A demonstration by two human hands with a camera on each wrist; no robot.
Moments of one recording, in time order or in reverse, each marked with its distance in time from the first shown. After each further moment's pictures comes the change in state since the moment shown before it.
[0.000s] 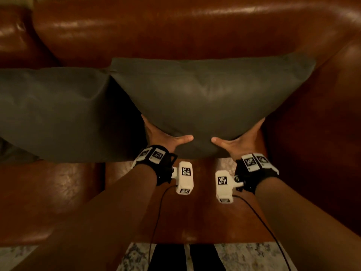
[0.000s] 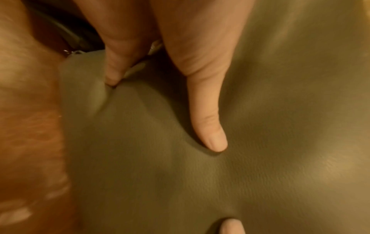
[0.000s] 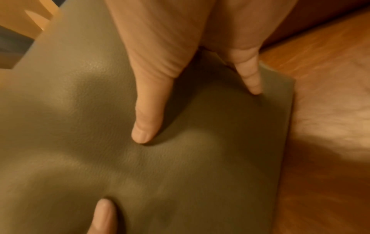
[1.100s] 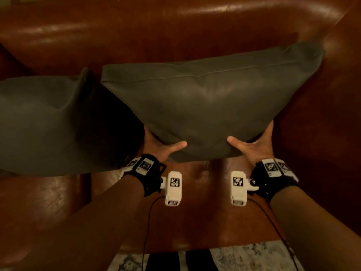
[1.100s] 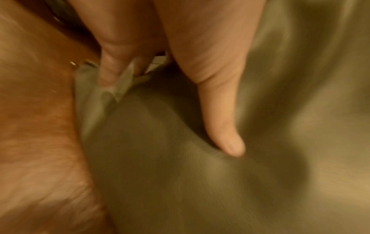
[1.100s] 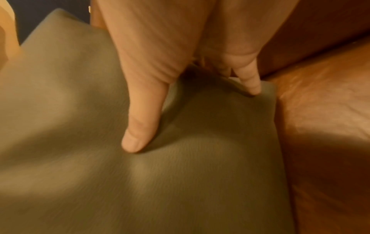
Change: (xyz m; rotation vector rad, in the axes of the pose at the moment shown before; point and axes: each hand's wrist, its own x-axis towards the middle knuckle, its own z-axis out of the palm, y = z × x) left_hand 0.000 -0.001 0.031 -0.025 -0.172 0.069; right_hand 0.023 0.040 -0.058 0.320 -0.005 -0.007
